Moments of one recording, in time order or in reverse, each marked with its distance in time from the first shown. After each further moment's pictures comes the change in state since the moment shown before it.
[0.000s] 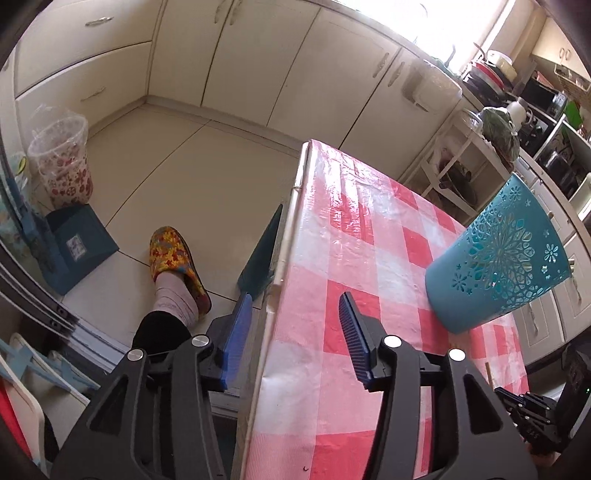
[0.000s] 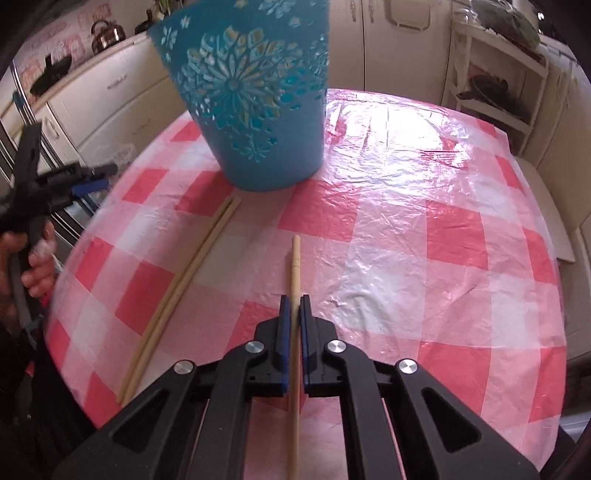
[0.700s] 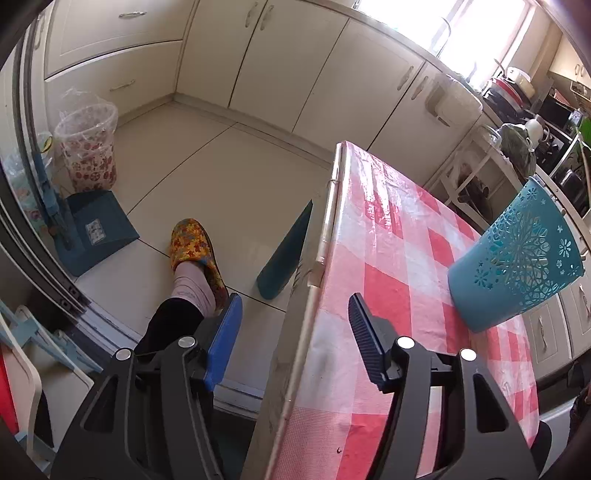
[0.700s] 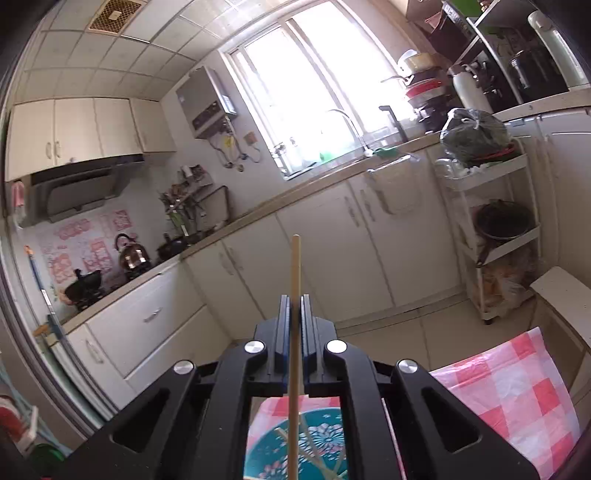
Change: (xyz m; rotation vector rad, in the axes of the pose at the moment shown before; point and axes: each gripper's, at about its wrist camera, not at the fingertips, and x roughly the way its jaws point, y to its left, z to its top) left arm -0.003 0.019 -0.023 -0.055 -0.040 0.063; right arm -0.063 0.026 0.182 0.170 -0.763 0.051
